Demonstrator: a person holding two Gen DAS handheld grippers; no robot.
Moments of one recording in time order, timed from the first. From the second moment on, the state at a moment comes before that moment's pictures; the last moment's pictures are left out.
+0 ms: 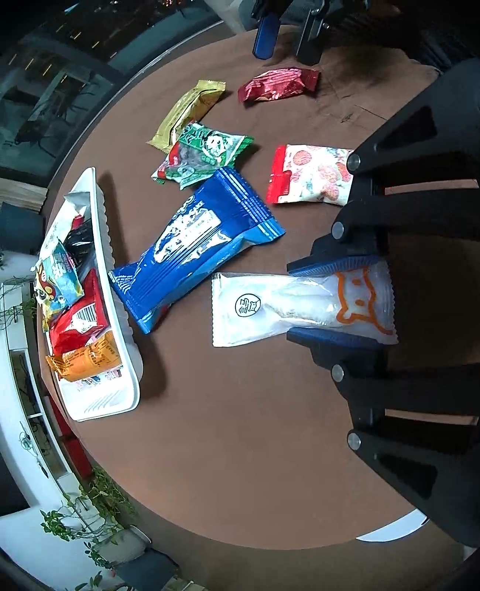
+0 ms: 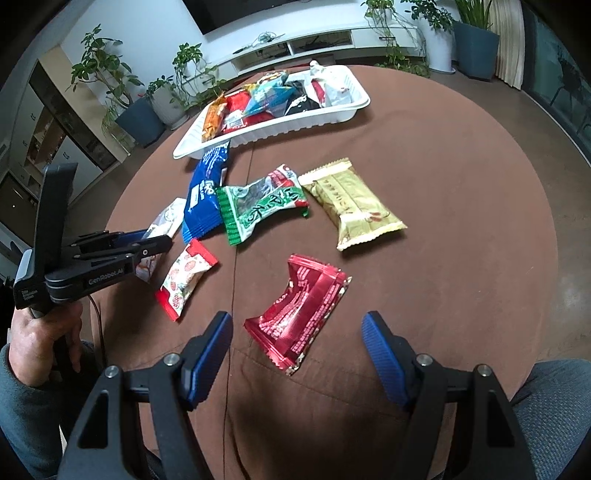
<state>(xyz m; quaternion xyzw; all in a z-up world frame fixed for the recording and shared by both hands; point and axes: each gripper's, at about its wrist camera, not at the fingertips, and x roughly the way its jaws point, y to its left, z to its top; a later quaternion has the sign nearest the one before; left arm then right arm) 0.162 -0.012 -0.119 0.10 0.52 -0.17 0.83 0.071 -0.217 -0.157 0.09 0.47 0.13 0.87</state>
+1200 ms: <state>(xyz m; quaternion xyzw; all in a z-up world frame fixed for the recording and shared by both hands) 0.111 -0.006 -0.108 0.04 0.51 -0.20 0.84 0.087 -0.196 -0.167 0.00 0.48 0.11 0.87</state>
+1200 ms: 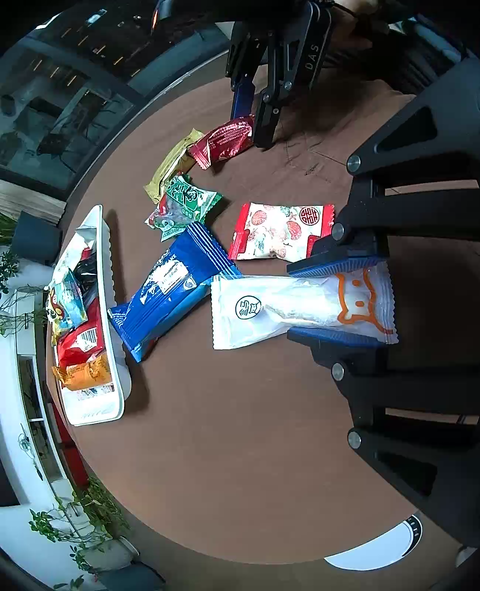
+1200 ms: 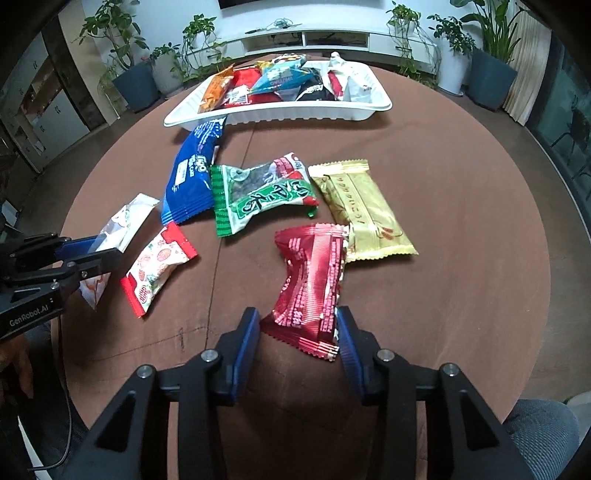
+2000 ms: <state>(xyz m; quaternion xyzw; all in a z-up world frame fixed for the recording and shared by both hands) 0.112 0.030 -0.068 -0.06 0.46 -0.22 0.86 0.089 -0.242 -0.118 0.08 0.44 0.15 0.88</state>
